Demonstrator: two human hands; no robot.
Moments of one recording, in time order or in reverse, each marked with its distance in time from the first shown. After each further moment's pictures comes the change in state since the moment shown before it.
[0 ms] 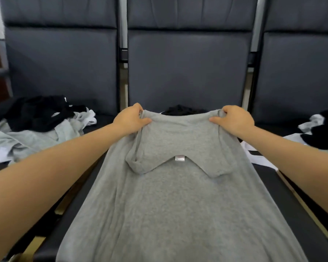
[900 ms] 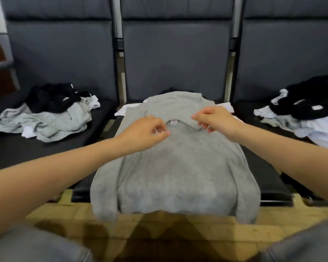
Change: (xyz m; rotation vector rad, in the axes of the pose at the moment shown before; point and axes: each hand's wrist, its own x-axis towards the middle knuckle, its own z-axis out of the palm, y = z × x) left_hand -0.167 0.051 -0.014 -0.098 -0.176 0.369; right_hand -0.145 -0.040 -0.044 0.655 -0.318 0.028
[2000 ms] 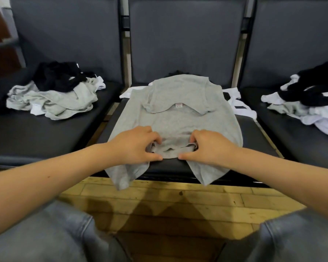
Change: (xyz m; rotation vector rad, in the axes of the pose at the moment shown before) left_hand -0.073 0.002 0.010 0.291 -0.283 0.018; right_hand -0.084 0.014 0.056 -0.795 -0.212 -0.166
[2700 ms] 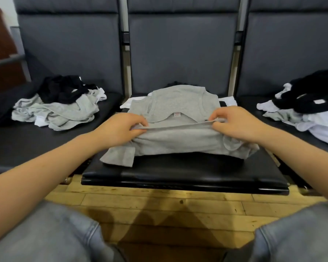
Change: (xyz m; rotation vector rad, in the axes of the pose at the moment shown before) left_hand 0.013 -0.039 -0.037 -0.136 0.323 0.000; right_hand 0.006 0.052 -0.071 0.224 0.207 0.058
